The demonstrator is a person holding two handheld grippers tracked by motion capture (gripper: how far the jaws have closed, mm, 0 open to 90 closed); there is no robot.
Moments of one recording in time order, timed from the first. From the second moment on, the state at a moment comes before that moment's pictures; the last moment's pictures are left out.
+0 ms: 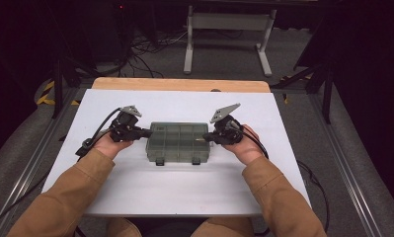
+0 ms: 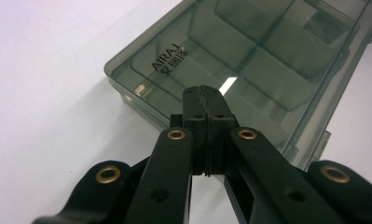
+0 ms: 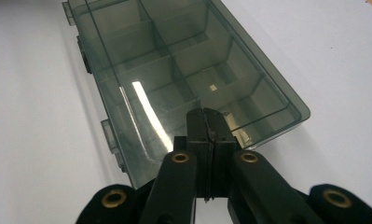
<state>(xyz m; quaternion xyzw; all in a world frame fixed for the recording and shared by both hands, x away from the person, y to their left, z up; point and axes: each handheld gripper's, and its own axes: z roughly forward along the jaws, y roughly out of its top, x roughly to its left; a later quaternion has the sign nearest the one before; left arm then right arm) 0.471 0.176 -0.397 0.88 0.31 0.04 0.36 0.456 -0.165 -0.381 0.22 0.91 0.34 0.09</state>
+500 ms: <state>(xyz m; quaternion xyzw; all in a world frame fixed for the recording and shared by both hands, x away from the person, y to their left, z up) 0.465 0.173 -0.403 0.88 0.31 0.03 0.35 0.451 -0.161 -0.388 0.22 0.91 0.33 0.07</state>
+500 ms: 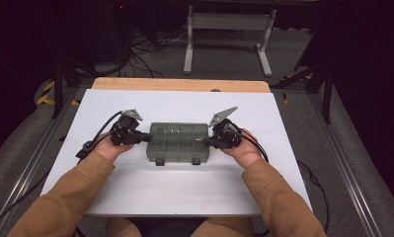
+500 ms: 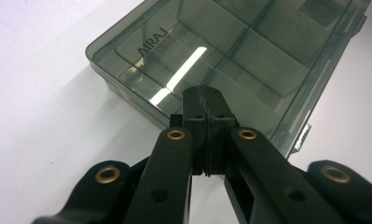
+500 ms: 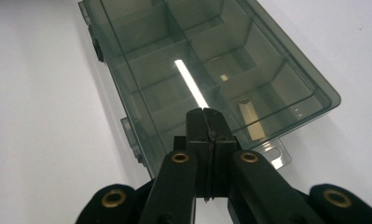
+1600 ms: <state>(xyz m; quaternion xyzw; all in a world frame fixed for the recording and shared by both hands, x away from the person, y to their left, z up) 0.460 0.173 -0.406 0.89 0.29 0.04 0.34 0.444 -0.162 -0.399 0.21 0.91 0.34 0.08</state>
